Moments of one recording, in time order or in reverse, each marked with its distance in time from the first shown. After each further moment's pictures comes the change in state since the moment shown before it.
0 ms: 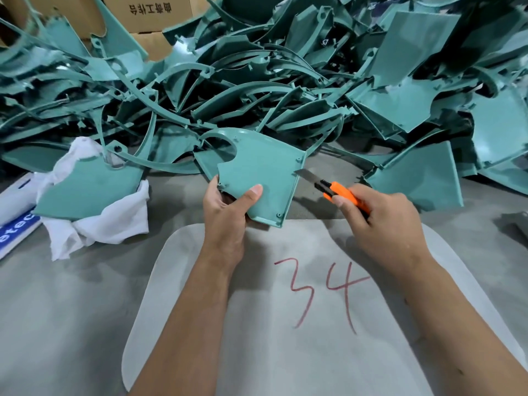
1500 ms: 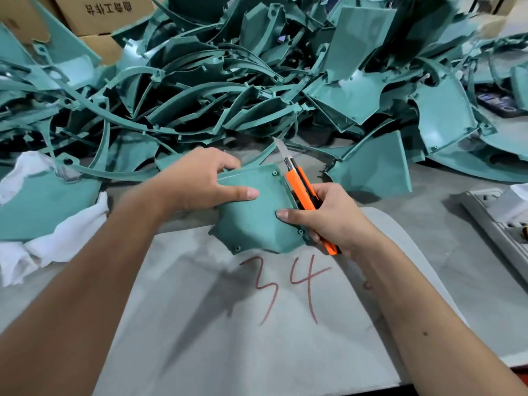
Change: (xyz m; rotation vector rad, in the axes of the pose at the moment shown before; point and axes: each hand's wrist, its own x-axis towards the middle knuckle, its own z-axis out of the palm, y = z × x) left_hand 0.047 0.078 0.034 1.469 -0.769 0.298; right_hand 0.009 -0.017 -0.007 0.912 -0.395 0.535
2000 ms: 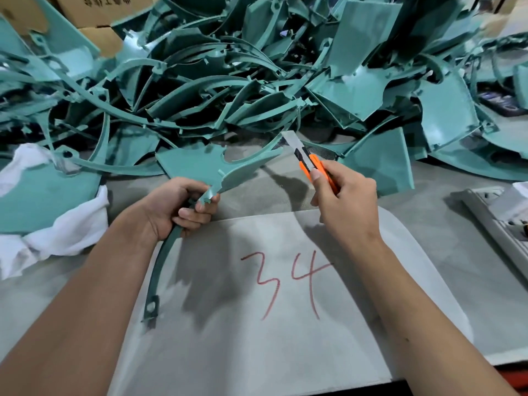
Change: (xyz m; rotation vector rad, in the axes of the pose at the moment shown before) left_hand -0.020 -0.057 0.034 -1.493 -0.395 -0.561; right_hand 0.008 0.014 -0.002 -0.495 0.564 -0.417
